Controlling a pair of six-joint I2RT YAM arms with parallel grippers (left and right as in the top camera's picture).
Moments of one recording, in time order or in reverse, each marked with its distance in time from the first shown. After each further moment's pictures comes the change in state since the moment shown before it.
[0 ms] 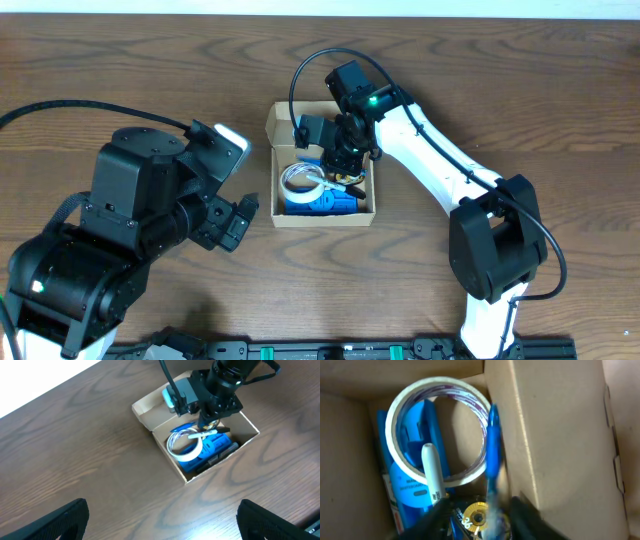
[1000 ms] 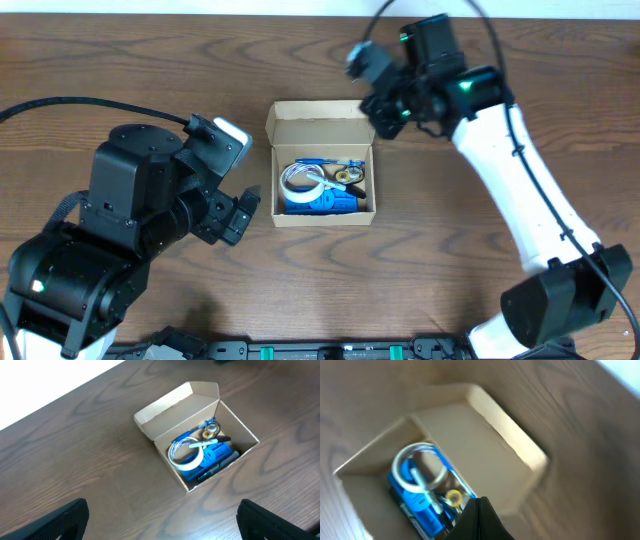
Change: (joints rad) left arm 0.000 0.000 0.000 0.044 0.001 0.000; right arm -0.194 -0.283 0.045 0.011 -0.053 0.422
